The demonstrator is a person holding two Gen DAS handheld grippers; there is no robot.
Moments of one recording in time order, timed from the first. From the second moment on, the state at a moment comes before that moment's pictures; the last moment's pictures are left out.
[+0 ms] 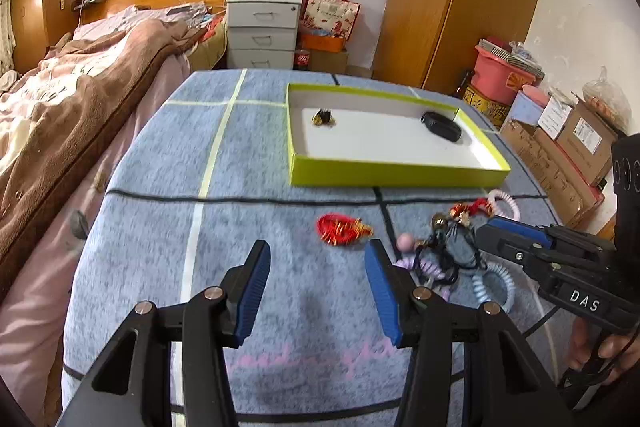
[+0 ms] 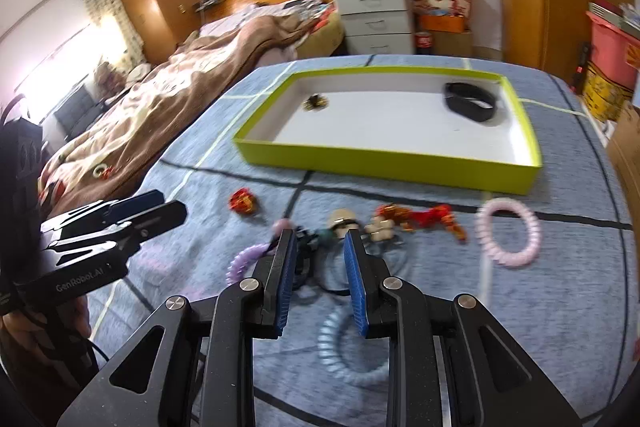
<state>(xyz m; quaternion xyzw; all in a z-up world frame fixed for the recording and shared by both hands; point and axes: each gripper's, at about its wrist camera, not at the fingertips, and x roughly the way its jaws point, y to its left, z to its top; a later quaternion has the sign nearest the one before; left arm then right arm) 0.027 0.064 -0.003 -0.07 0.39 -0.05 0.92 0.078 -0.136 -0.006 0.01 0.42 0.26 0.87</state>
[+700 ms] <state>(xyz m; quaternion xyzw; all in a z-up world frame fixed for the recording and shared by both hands) 0.022 0.072 -0.020 -0.09 0.41 -0.06 0.91 0.079 -0.112 -0.029 -0.04 0.44 0.25 0.86</state>
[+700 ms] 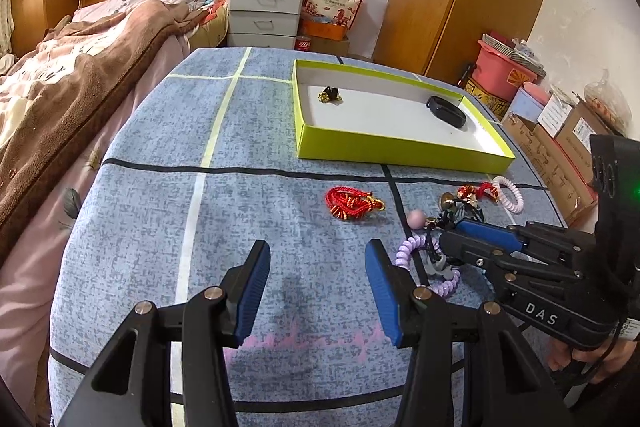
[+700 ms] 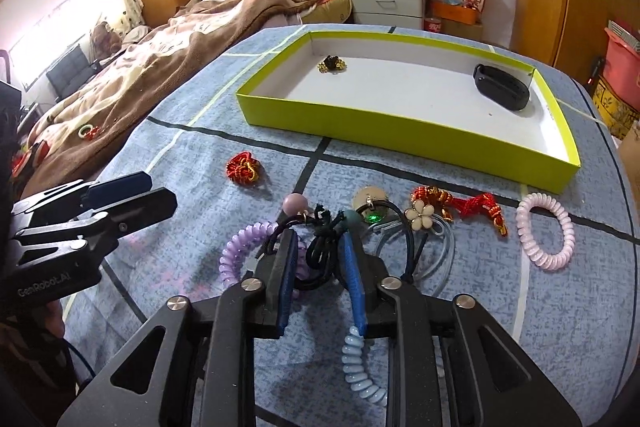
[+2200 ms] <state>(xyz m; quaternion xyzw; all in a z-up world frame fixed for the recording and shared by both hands) 0.042 0.006 -0.035 0.02 0.45 -0.11 0.89 0.064 -0.186 0.017 0.08 0.35 0.25 0.90</state>
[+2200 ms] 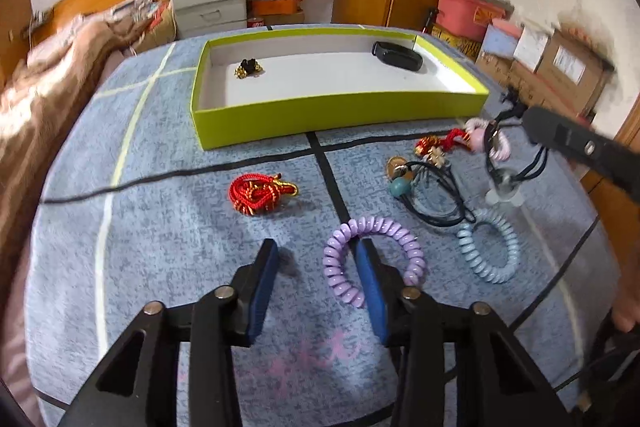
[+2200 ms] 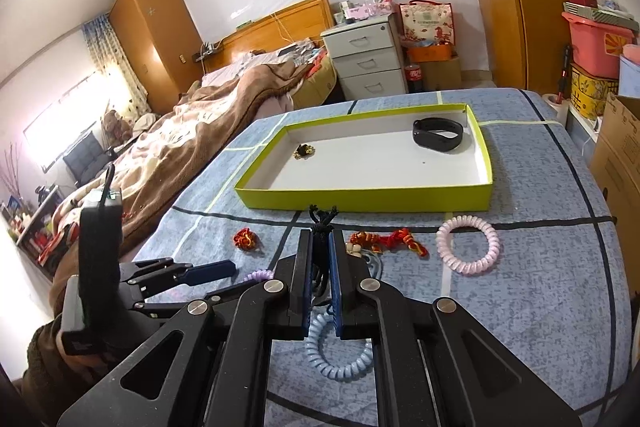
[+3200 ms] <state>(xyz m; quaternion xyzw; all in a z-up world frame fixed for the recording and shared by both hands) 0.034 0.009 -0.012 0.01 0.42 -0.11 0.90 0.059 -0.197 0.025 0.09 0.34 0.24 0.90</state>
